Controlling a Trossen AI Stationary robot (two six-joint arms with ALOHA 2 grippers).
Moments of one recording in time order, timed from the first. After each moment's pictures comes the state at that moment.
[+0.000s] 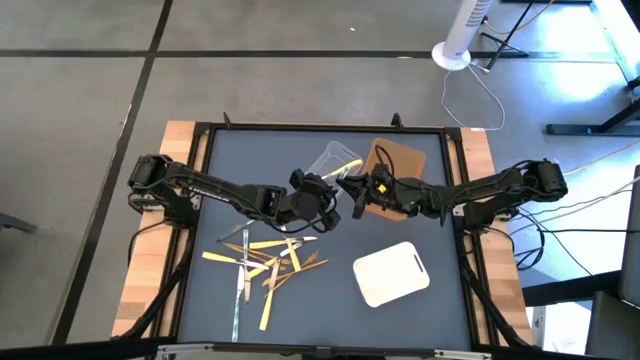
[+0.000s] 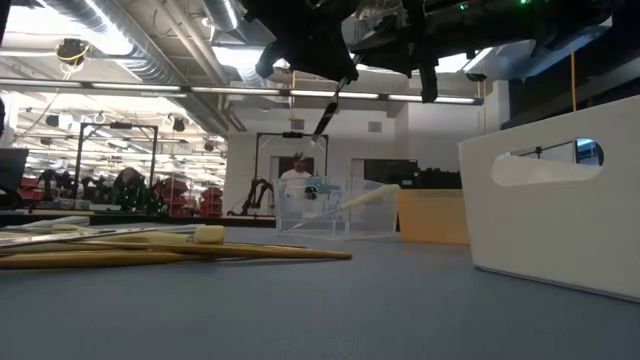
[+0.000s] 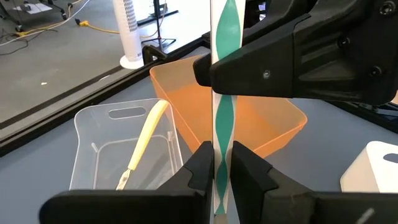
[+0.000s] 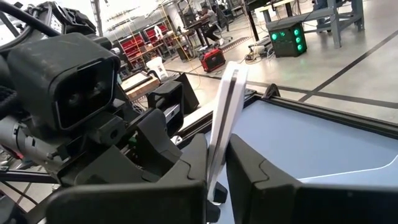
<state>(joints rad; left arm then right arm) -0.14 1.68 1.23 -0.11 -0.71 -0.49 0.07 1.37 0.68 0.65 0.43 0.47</state>
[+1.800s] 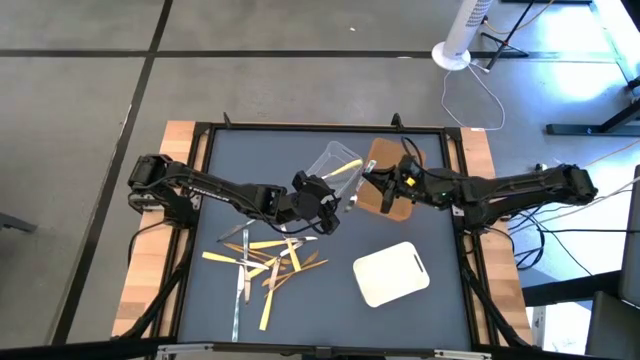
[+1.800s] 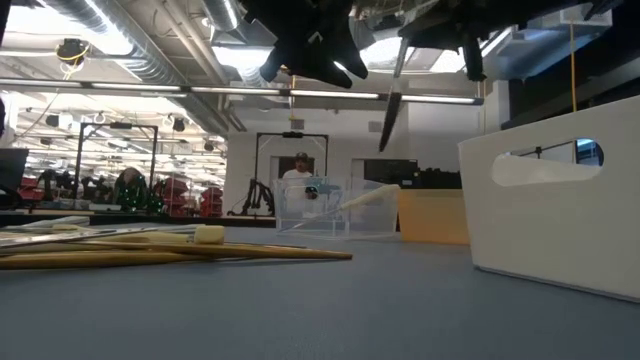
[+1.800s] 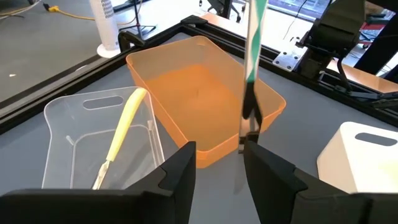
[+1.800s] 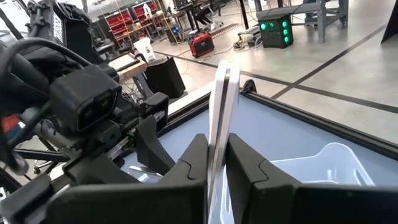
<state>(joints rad) -0.13 1.68 1.23 -0.12 -0.61 -0.49 0.06 1.00 0.68 0.19 0.43 0.44</state>
